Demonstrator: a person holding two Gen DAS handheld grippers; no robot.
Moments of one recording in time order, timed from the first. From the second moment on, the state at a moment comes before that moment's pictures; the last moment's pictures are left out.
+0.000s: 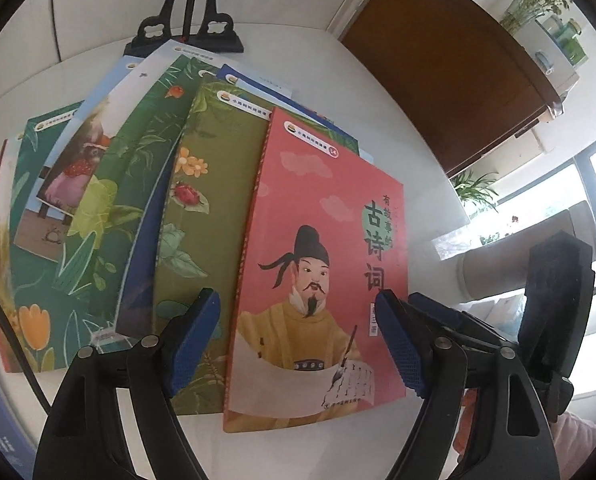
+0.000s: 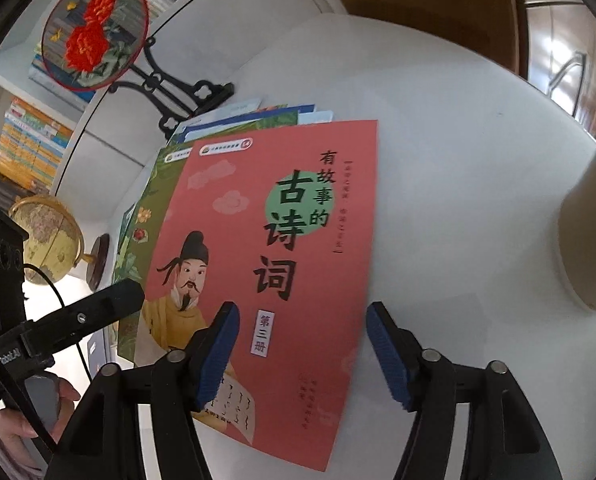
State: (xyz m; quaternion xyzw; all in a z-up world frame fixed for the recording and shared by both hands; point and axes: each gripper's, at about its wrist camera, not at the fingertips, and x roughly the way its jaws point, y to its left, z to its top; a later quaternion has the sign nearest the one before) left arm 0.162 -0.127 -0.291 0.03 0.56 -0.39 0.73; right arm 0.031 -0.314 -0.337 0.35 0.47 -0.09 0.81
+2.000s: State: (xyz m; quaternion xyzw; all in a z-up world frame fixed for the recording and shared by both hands) left arm 0.142 0.035 -0.285 -0.12 0.56 -0.27 0.77; right arm 0.018 -0.232 -0.323 0.39 0.49 0.23 0.75
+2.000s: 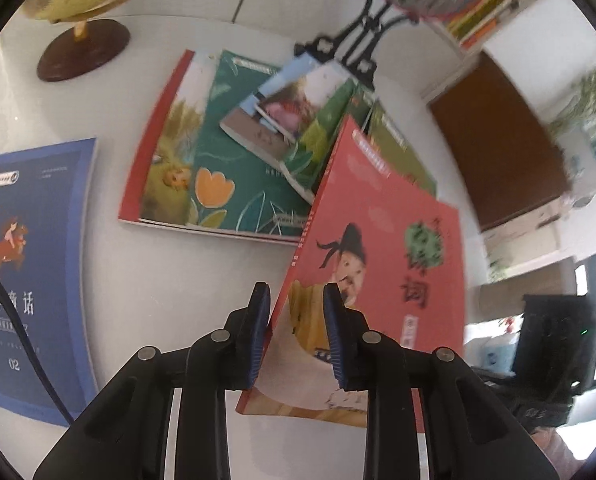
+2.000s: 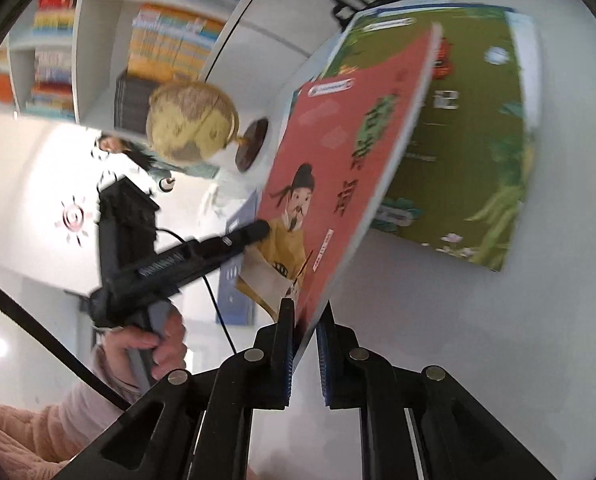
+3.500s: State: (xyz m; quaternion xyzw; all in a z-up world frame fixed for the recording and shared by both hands) left arm 0.143 0.309 -0.285 -0.23 0.48 -0.12 0.83; right arm 0.116 0.023 -0.282 0.10 0.55 0.39 0.73
